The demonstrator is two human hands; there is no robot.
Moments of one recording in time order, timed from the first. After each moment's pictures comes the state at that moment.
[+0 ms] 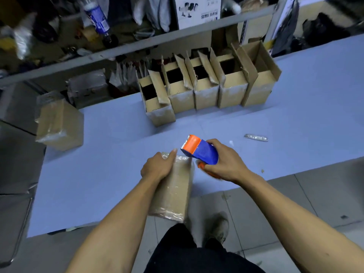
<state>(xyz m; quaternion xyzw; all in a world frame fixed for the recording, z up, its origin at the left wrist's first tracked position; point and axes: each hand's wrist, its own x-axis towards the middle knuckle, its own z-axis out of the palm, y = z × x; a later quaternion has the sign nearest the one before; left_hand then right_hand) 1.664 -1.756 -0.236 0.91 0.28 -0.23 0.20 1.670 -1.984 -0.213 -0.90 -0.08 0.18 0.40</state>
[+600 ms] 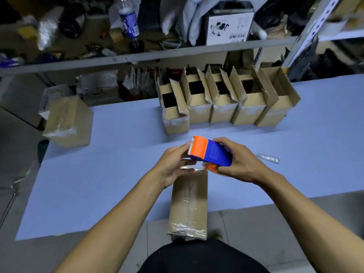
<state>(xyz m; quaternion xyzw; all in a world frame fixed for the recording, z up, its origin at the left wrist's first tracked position) 1.679 -1.735 -0.168 0.59 0.23 -0.22 0.74 1.710 -1.952 -0.164 -0.88 -0.23 0.15 0.40</state>
